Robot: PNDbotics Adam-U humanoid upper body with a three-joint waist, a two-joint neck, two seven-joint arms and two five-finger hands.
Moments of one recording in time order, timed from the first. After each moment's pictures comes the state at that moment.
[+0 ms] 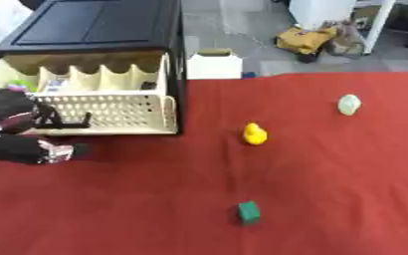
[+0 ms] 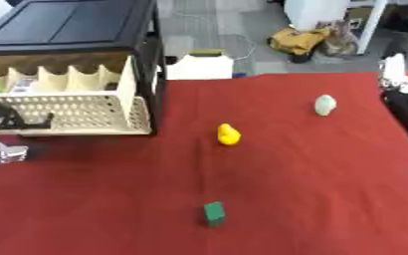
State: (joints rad) left arm -0.70 0.91 -0.39 -1.78 -0.73 0.24 -0.70; right arm -0.29 -0.54 -0.13 -1.98 0.46 0.12 -0.46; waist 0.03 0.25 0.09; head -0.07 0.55
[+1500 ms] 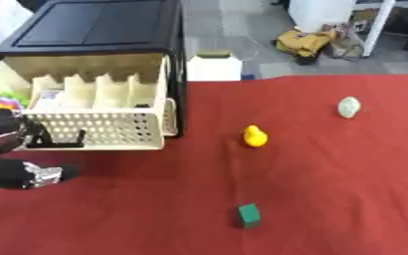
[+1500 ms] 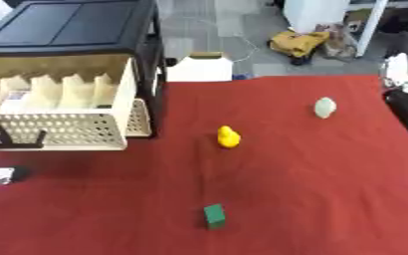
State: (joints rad) left arm -0.60 0.97 -0.37 -1.88 -0.71 0.26 -0.71; right arm -0.30 -0.54 -0.14 -1.98 0.46 0.12 -0.46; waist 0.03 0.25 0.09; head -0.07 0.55
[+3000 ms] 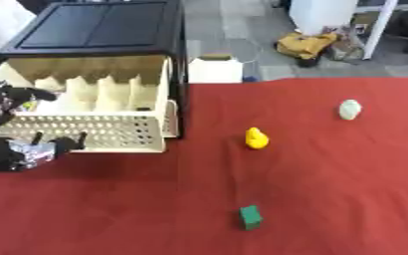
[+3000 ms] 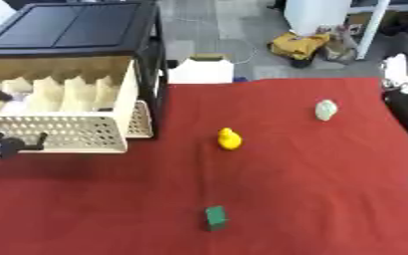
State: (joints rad) left arm -0.63 0.96 -0.26 -1.99 -0.67 0.26 -0.65; right arm -0.30 -0.54 -0.14 -1.98 0.46 0.12 -0.47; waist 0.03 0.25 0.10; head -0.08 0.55
